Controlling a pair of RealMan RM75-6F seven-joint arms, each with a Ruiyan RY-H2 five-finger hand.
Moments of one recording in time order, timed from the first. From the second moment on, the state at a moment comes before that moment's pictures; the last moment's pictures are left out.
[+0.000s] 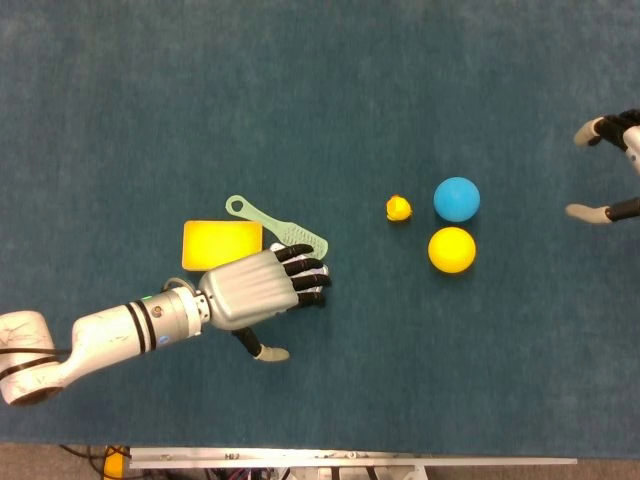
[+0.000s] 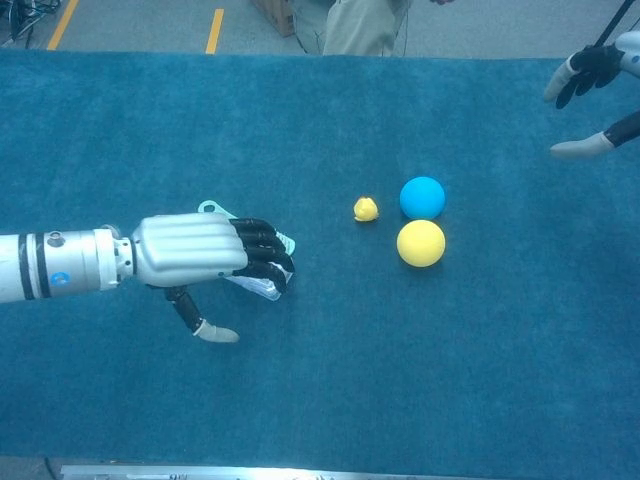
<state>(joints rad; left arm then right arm) -0.81 -1.39 0.10 -1.52 1.96 0.80 -0.13 0.60 -0.93 0.01 -1.84 -1.20 0.98 -0.09</state>
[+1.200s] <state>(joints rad) -0.85 -1.44 0.16 -1.41 1.81 0.81 0.00 0.54 -0.93 0.06 -1.82 -1.22 0.95 -0.05</state>
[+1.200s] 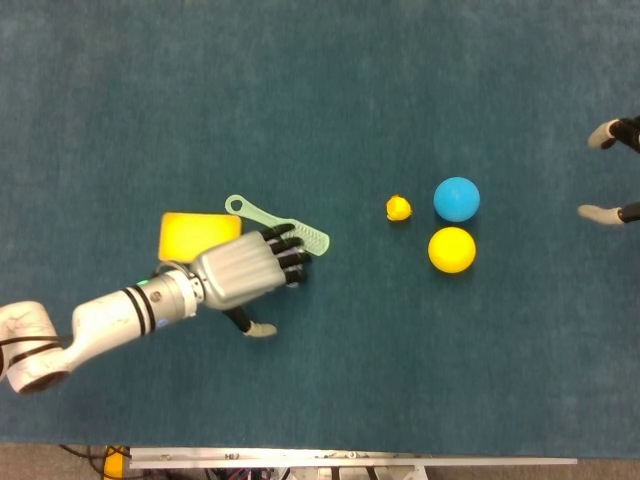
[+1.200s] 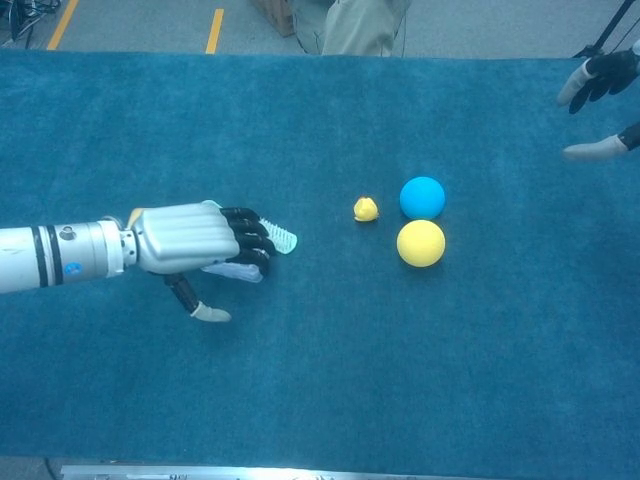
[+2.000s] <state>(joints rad) -0.89 -1.44 0.11 -1.42 1.73 0.79 -0.04 0.51 -0.92 0.06 -1.83 -1.23 0.95 -0.04</state>
